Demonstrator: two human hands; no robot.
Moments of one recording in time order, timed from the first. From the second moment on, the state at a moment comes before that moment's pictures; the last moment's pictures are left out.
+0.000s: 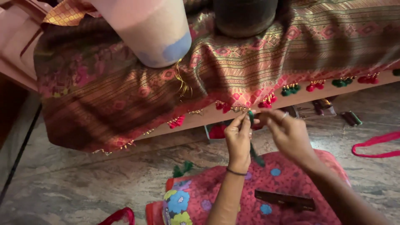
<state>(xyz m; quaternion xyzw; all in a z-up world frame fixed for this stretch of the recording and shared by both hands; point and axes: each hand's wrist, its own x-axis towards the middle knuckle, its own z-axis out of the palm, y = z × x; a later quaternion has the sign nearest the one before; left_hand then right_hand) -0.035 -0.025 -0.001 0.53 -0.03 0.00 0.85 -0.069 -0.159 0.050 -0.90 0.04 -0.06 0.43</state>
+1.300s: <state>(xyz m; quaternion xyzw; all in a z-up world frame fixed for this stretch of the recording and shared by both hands) -0.016 -0.001 0.015 0.73 -0.09 0.04 0.67 -0.052 -0.093 0.101 -0.76 0.00 -0.29 0.58</state>
